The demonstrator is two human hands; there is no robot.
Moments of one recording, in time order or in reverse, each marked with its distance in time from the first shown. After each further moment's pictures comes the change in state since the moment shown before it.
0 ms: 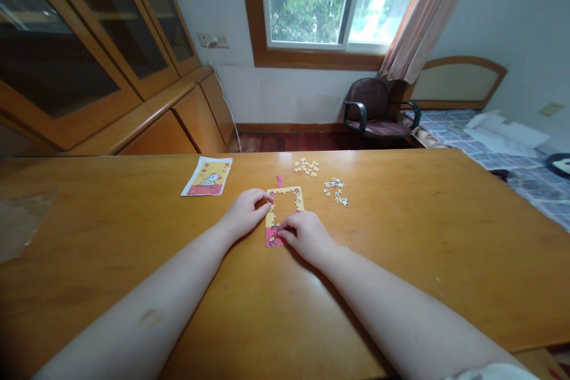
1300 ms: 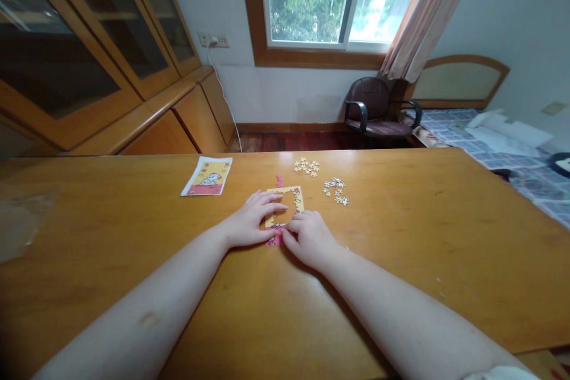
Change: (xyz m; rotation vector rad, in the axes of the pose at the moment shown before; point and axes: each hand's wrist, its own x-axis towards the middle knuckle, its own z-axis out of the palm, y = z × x) left_hand -0.011 0.011 -0.006 0.070 -0.255 0.281; right_hand -0.009 -0.003 -0.006 -0.283 0.049 -0.151
